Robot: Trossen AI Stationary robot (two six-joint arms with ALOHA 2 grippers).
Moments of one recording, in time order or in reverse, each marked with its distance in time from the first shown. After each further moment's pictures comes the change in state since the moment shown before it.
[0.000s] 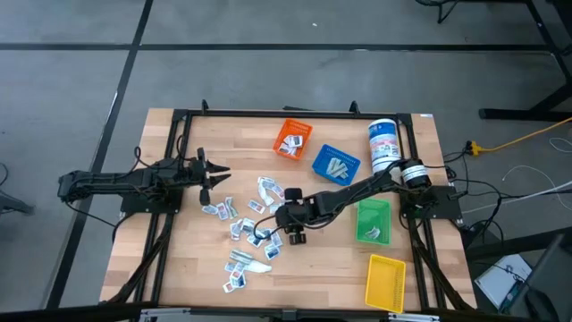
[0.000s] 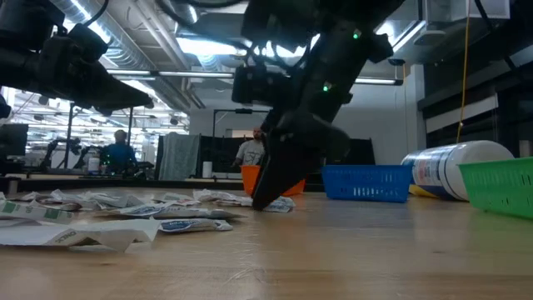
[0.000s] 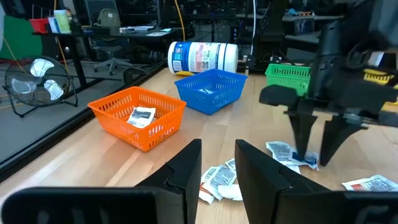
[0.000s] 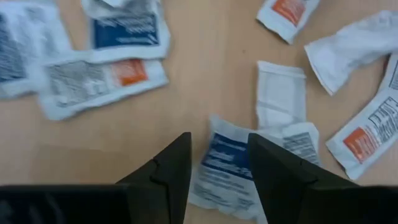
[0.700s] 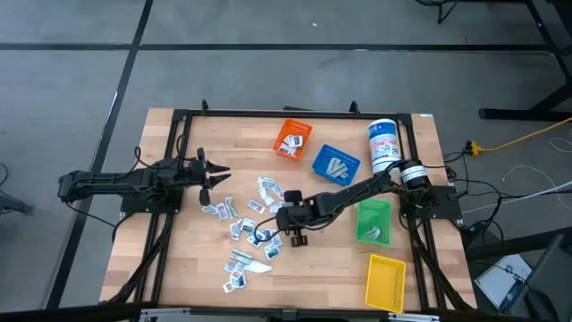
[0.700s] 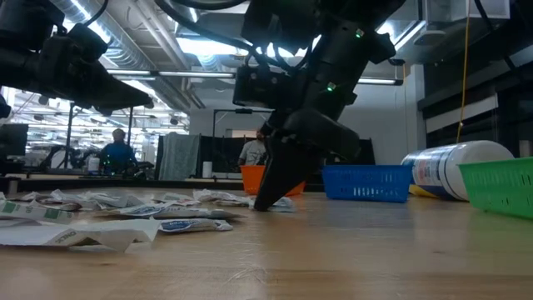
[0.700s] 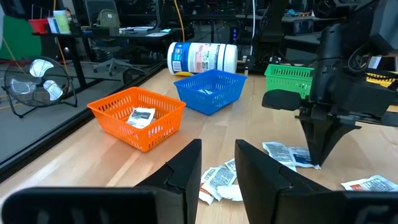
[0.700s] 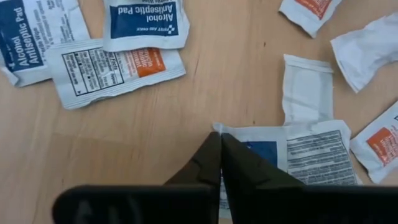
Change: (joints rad) left arm 0.000 0.000 0.000 0.000 0.002 0.000; right arm -0.001 0.007 0.001 -0.017 -0.031 -0.012
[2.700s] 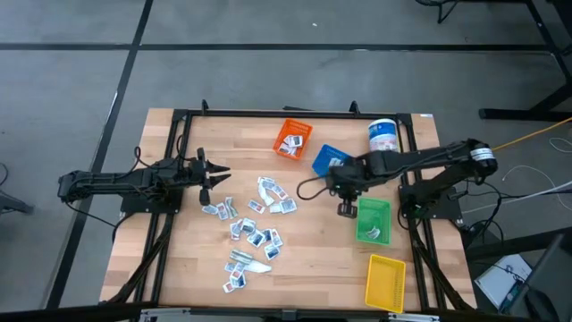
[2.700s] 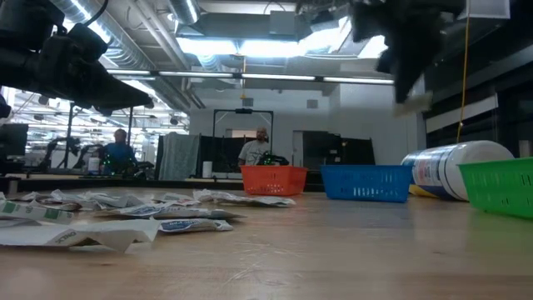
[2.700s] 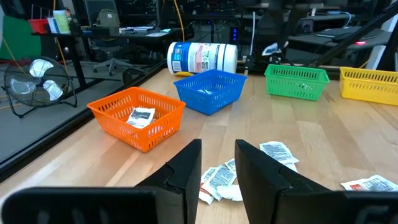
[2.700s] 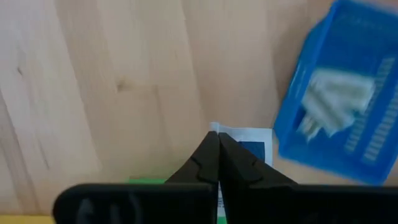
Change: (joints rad) left arm 0.000 0.000 0.000 0.000 0.001 0.000; right arm -0.118 -0.622 -0.137 -0.745 -0.104 0.320
